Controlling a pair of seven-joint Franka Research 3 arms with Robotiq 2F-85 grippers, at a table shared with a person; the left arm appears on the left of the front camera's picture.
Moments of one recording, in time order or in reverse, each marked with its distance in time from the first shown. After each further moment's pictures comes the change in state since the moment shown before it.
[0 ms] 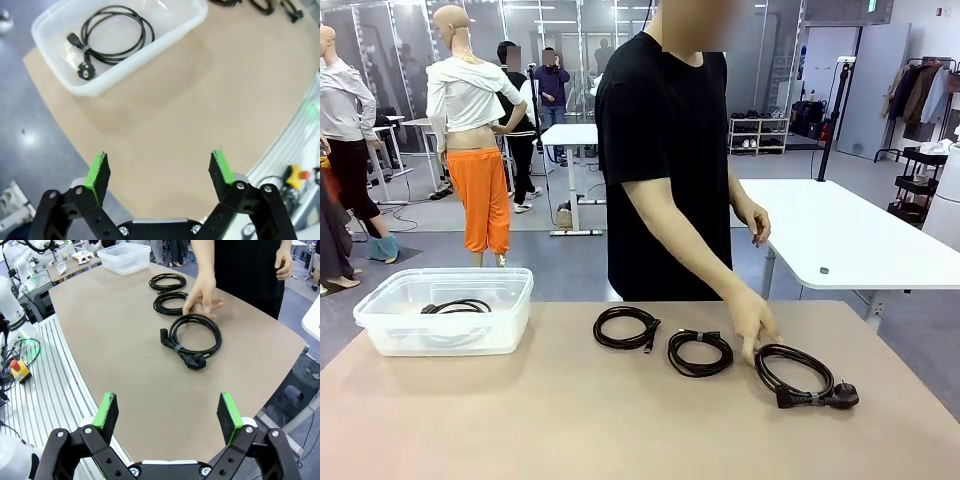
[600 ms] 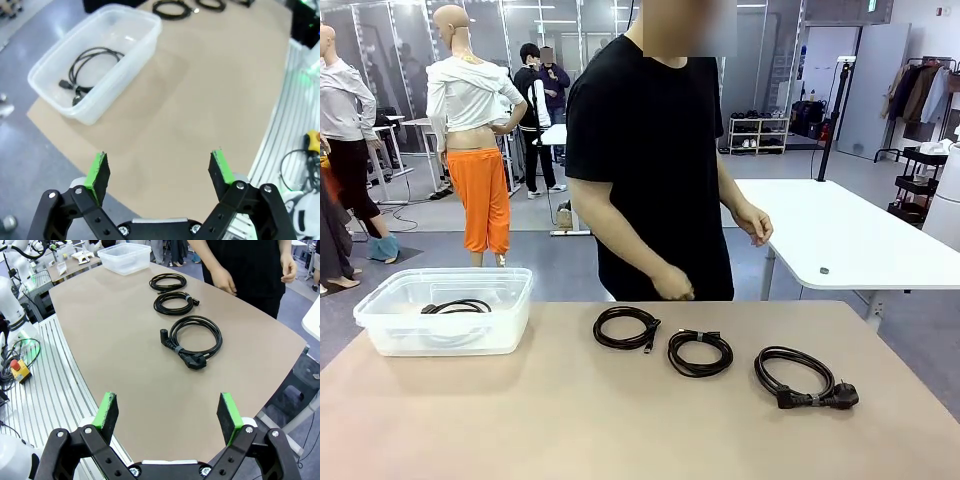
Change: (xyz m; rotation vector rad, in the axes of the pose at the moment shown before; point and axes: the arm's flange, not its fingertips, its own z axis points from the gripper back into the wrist) left arm -0.085 0.003 0.027 -0.087 -0.271 -0.326; right arm 0.000 0.000 0.000 0.001 -0.001 0.000
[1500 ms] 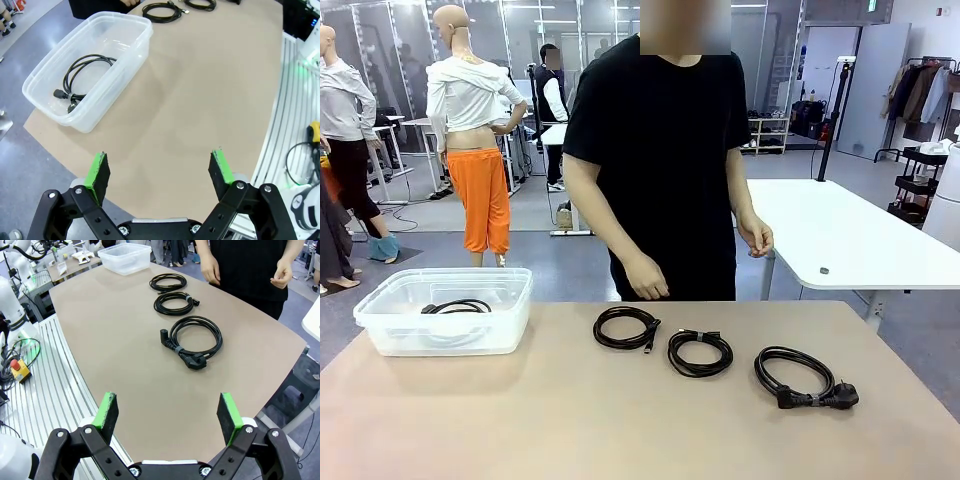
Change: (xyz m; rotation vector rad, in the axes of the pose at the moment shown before) left arm -0.012 0.003 -0.010 -0.025 -0.024 -0.055; right arm 0.000 0.000 0.000 0.001 -0.001 0.002
